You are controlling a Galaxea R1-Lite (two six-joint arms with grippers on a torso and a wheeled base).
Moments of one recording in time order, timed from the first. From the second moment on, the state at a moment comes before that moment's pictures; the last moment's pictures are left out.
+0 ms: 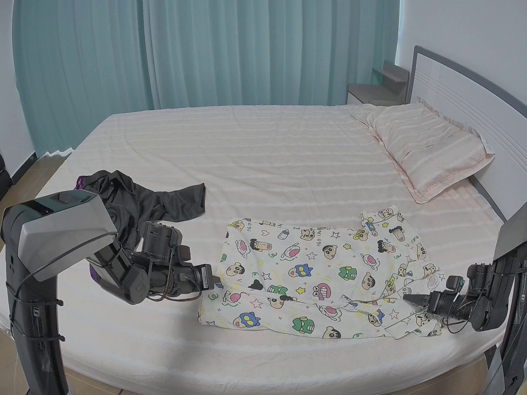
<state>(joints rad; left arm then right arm) -0.29 2.29 -0.87 -0.68 -0.35 -0.42 -0.27 2.48 -0.28 -1.46 0.68 0.21</state>
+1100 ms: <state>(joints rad) -0.32 2.37 -0.97 -0.68 -0.19 -0.55 -0.33 2.40 -0.28 -1.55 0.73 0.32</state>
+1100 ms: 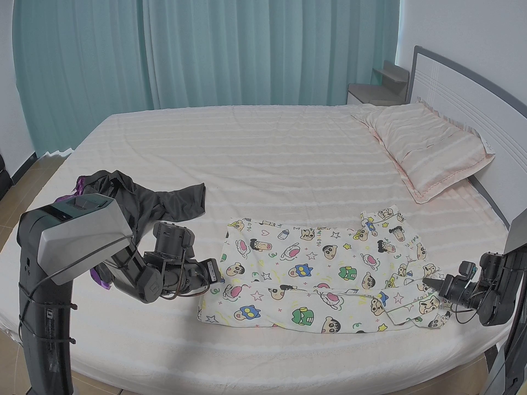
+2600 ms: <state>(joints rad) -0.26 2.21 -0.91 -0.61 -0.20 -0.92 -0.38 2.24 -0.19 -1.55 0.60 0.43</state>
